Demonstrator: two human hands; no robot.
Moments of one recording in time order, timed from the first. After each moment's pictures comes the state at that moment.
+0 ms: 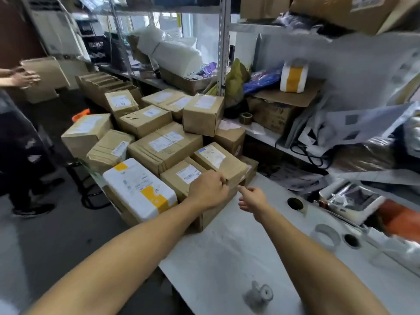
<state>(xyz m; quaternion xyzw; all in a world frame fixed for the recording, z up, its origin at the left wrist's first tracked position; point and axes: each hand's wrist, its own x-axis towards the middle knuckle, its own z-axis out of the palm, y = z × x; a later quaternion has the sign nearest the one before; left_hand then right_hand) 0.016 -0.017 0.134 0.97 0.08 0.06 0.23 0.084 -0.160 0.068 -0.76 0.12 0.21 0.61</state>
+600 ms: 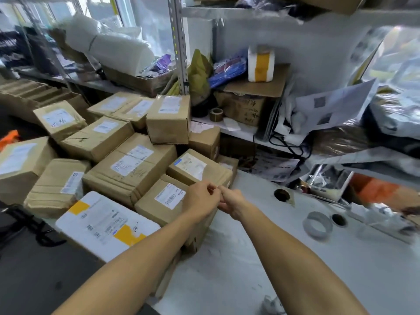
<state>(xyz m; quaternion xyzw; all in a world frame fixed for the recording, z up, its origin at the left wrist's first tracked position) 0.086 0.003 0.092 0.92 0.08 0.02 0.39 0.142 -0.106 0.038 -0.62 0.24 0.24 0.71</state>
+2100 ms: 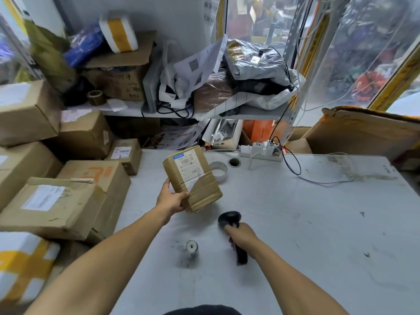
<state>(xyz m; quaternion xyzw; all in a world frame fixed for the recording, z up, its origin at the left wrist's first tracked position) 0.039 -0.184 0.002 0.73 0.14 -0.24 0.63 -0.104 -0.371 -0.045 -0.72 0.37 0.20 0.55</state>
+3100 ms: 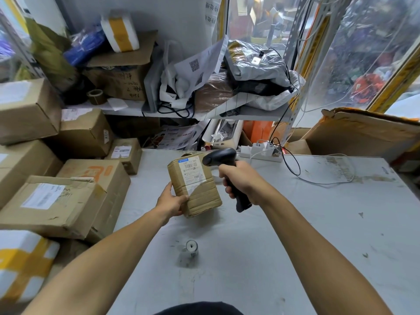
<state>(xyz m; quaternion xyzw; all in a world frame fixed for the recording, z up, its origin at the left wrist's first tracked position) 0.043 -0.179 -0.010 0.76 0.12 -0.28 0.58 -0.050 -0.367 0.141 -0.73 0.23 0.11 0.63</state>
